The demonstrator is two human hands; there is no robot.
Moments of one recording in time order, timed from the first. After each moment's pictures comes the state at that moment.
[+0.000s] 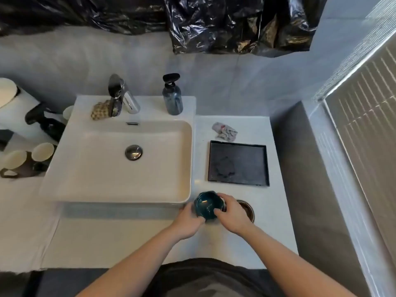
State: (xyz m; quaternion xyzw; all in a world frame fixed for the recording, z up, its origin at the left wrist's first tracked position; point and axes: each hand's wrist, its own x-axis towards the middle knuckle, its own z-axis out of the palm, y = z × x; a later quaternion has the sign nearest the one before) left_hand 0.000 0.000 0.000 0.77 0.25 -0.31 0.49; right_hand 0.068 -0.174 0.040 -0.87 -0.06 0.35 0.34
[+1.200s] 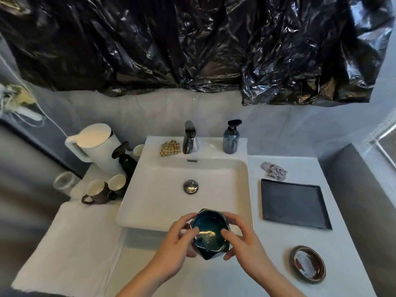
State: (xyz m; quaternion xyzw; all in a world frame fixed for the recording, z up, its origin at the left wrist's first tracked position) left_hand -0.089 0.177 0.167 0.72 0.29 -0.06 0.63; right_hand -0.012 -0.012 0.164 -0.70 -0.04 0.30 0.65
